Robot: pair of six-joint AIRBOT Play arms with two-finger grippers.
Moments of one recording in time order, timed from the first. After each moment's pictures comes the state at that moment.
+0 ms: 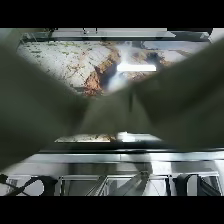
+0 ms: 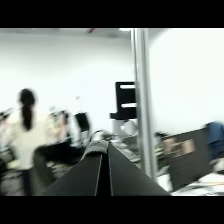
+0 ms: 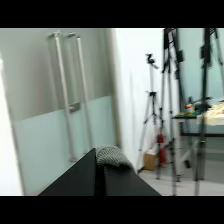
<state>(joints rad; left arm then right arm) 0.42 -1.21 1.84 -0.83 -1.78 -0.86 -0.73 -0.37 1.19 0.04 1.09 0.88</state>
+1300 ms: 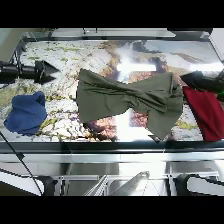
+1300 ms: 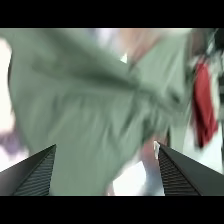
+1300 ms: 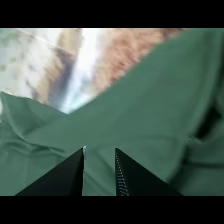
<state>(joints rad) 0.30 -1.79 1.60 0.58 -1.45 -1.12 -0.48 -1.43 1.07 -0.40 0.99 0.83</state>
